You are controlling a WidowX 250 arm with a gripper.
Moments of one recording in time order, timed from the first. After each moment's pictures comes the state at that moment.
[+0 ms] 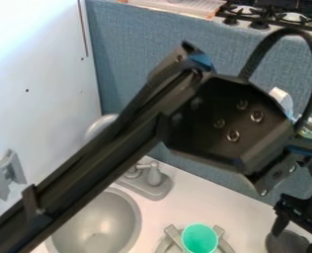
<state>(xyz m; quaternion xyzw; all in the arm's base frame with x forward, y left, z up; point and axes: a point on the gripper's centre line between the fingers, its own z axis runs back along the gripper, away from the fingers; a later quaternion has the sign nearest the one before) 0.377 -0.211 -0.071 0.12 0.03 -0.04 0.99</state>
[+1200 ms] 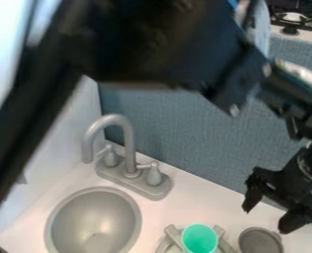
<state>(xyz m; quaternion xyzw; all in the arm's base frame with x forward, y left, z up) 0.351 -0.175 -0.003 0.15 -0.02 0.05 0.99</state>
